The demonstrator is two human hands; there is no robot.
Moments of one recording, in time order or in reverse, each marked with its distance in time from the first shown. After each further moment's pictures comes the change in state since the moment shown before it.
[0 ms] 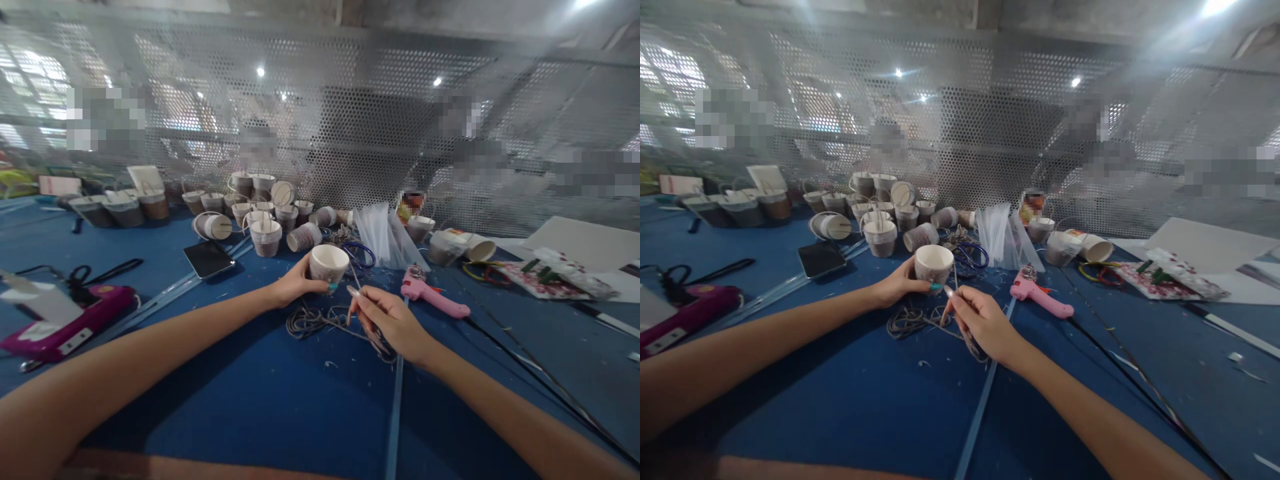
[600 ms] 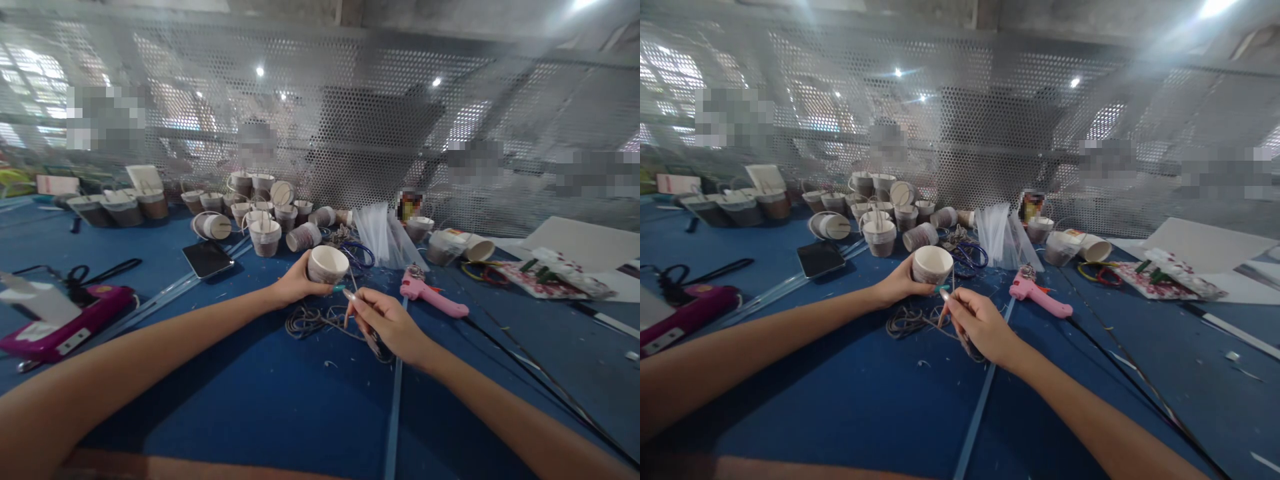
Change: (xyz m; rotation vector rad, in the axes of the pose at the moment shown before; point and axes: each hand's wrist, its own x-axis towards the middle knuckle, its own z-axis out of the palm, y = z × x) left_hand 0.002 -0.001 0.003 0.129 0.042 0.049; right_hand -0.001 0.001 0.001 -0.030 -0.027 0.008
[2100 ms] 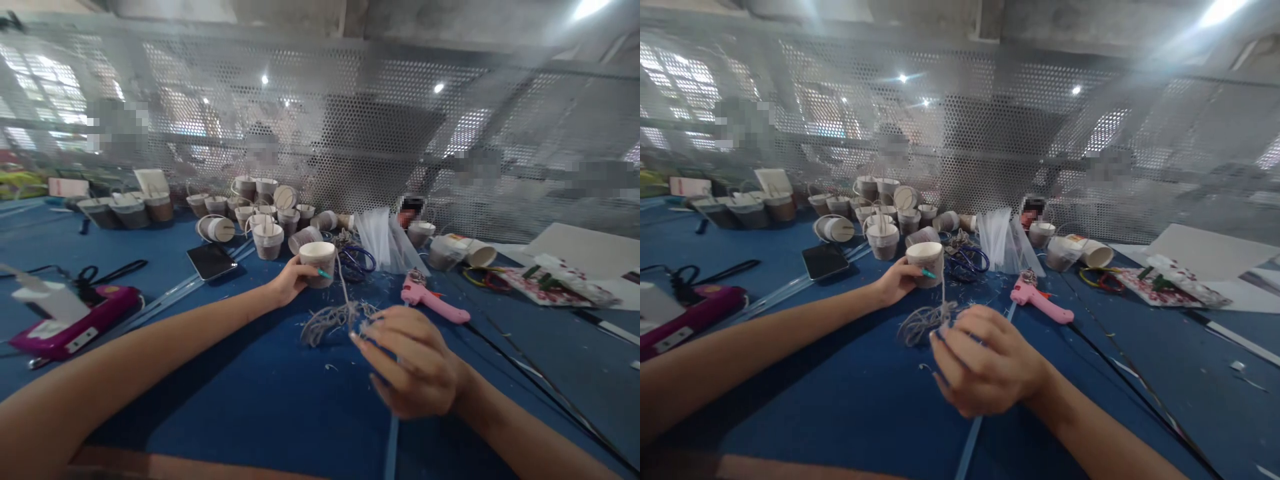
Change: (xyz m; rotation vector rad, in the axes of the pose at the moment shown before) left_hand 0.010 -0.002 -0.008 -0.500 0.193 -0.157; right_hand -0.027 -0.027 -0.013 -1.133 0.251 -1.395
